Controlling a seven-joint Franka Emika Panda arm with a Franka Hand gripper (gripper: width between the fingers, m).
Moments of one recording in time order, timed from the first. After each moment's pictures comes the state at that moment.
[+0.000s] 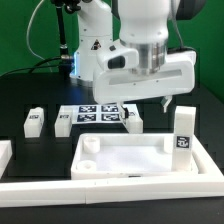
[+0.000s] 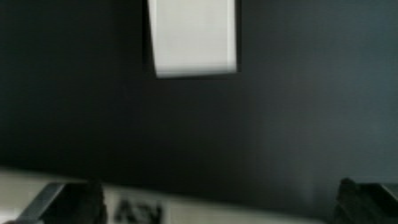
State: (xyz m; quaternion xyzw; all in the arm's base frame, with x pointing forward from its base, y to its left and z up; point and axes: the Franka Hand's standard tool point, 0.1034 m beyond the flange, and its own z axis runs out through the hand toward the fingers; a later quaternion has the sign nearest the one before) arm 0.476 0.062 0.055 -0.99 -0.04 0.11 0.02
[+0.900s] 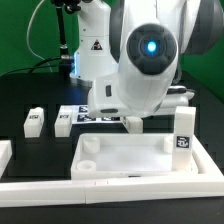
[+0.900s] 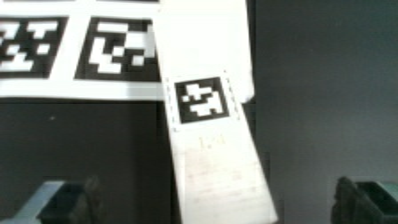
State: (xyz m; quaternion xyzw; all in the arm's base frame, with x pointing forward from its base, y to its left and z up) arm 0.446 0.052 0.029 -0.91 0.02 0.42 0.02
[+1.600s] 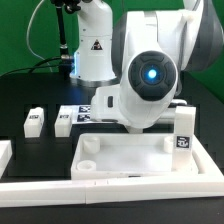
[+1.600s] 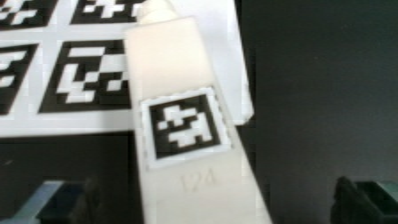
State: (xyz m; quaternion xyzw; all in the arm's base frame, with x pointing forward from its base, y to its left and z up) arm 0.422 0.057 0.008 -0.89 0.06 0.45 0.01
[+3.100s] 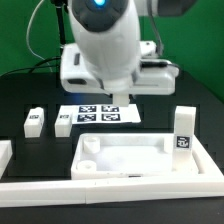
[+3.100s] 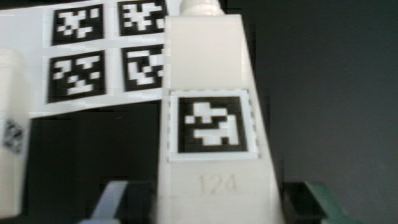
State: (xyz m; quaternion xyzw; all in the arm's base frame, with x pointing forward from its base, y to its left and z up) arm 0.493 0.000 0.112 -0.91 0.09 0.39 0.07
